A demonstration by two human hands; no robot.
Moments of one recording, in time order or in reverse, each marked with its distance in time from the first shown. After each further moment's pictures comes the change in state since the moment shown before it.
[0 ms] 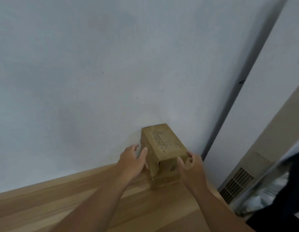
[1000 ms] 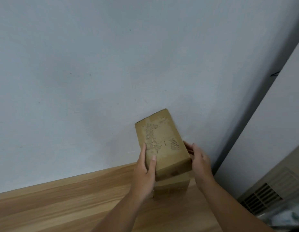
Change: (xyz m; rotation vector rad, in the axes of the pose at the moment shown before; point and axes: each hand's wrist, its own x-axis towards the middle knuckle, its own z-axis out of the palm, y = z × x) left_hand 0.023 0.020 0.081 -0.365 0.035 -0.004; right_hand 0.101 -0.004 0.005 0.559 -0.224 0.148
